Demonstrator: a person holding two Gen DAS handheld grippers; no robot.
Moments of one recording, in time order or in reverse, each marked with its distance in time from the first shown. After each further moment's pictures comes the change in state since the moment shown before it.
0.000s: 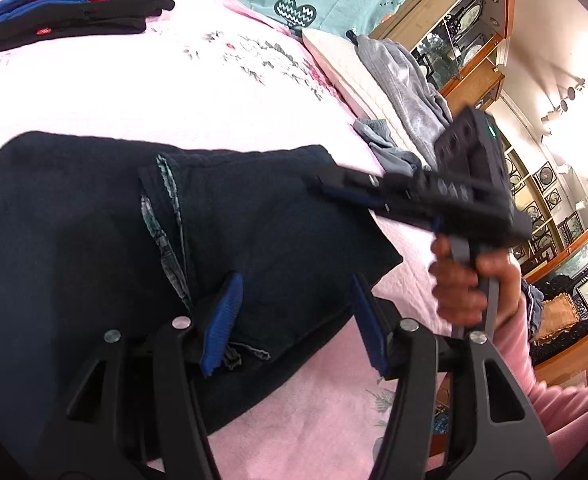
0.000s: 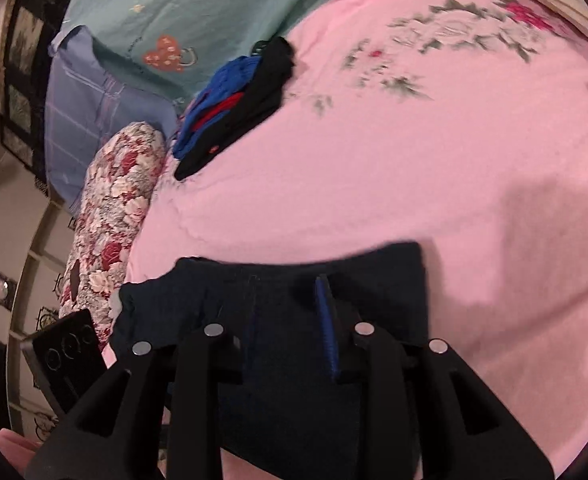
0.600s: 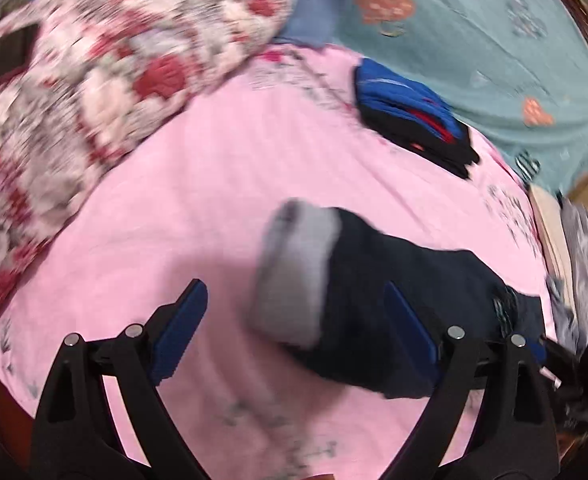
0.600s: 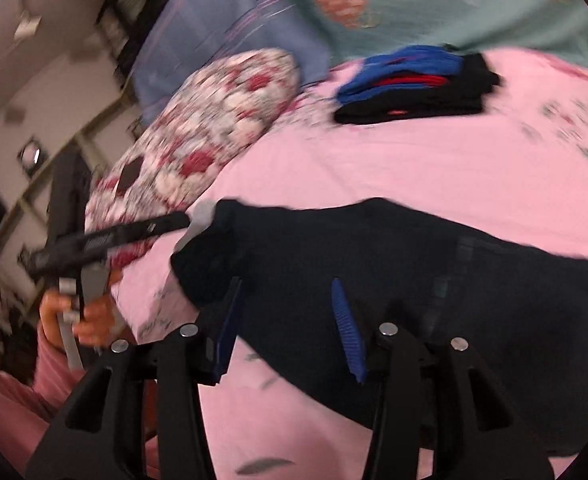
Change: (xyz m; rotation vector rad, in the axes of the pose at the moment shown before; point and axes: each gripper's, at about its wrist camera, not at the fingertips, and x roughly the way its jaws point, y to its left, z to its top) left arm -0.273 0.162 -0.062 -0.476 -0.331 0.690; right arm 0.052 0.187 -0.092 -0.528 0.037 0.160
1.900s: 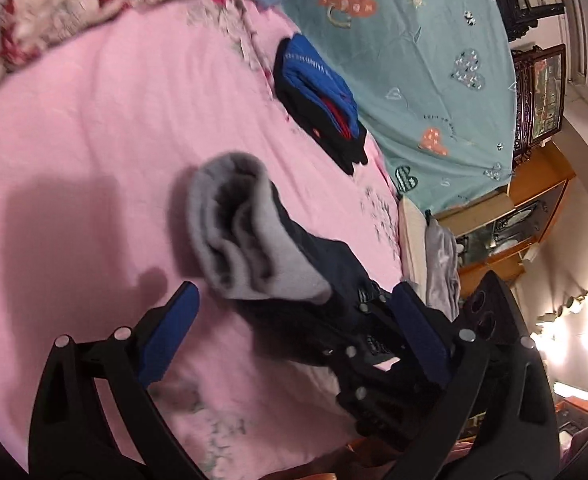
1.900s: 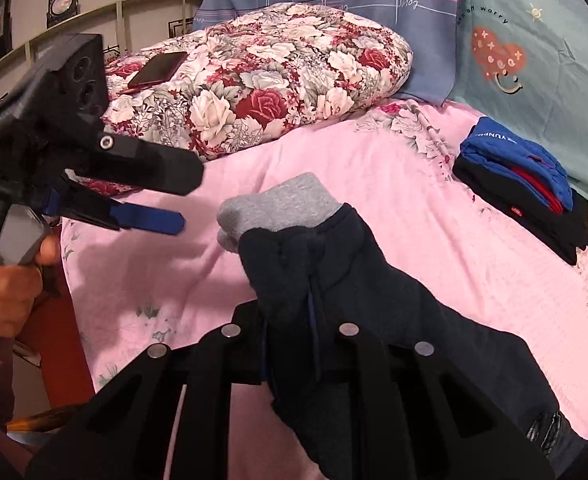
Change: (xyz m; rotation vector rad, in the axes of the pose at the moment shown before) left arm 0.028 0.008 -0.002 -0.190 0.197 -0.610; right arm 0.141 0.129 0.034 -0.452 0.105 -0.157
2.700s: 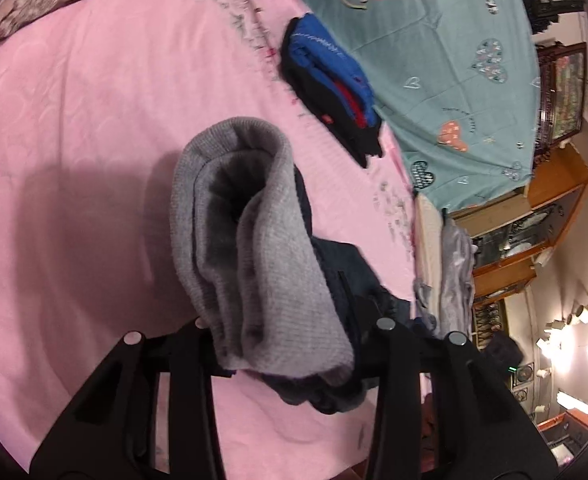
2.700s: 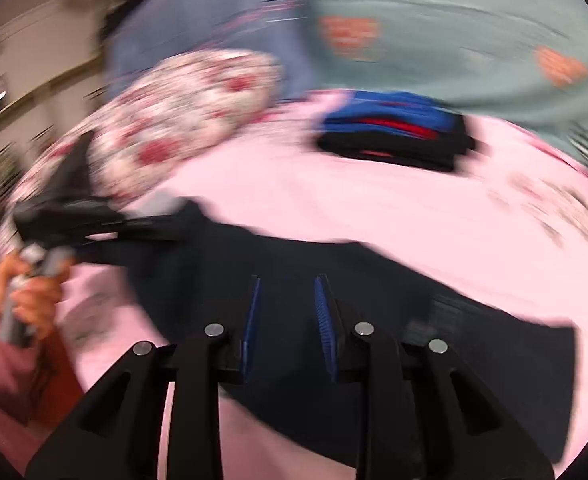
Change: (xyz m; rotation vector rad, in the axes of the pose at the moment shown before) left arm 0.047 -0.019 0.011 -0.010 0.011 0.032; right arm -0.111 -0.112 -0.087 0.378 -0.104 -0.204
